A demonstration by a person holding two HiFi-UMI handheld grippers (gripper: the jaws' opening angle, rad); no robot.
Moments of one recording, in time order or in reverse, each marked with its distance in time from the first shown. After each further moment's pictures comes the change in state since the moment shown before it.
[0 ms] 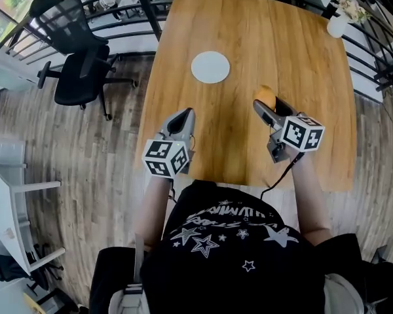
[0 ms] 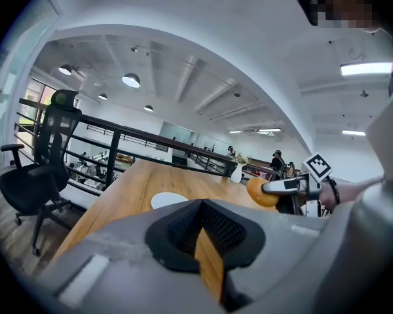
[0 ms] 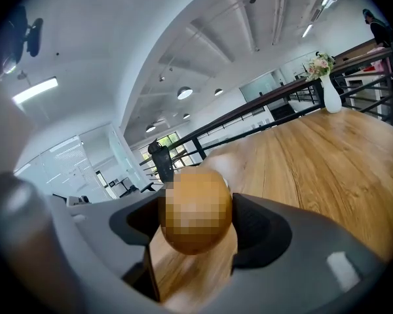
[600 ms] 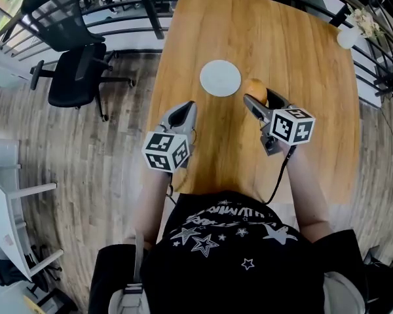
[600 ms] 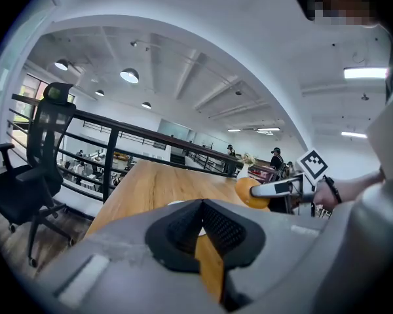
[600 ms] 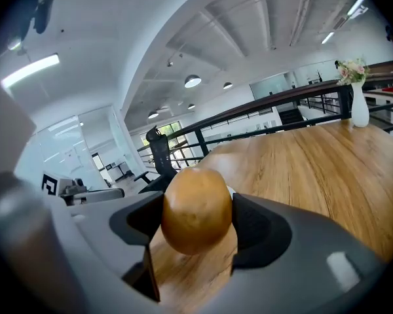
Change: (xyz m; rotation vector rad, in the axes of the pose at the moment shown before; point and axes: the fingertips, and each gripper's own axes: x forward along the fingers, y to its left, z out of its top) left arm 0.053 0.070 0.035 -0.007 0.021 -0.031; right arm 0.112 0.014 0.032 -0.124 0.081 -0.028
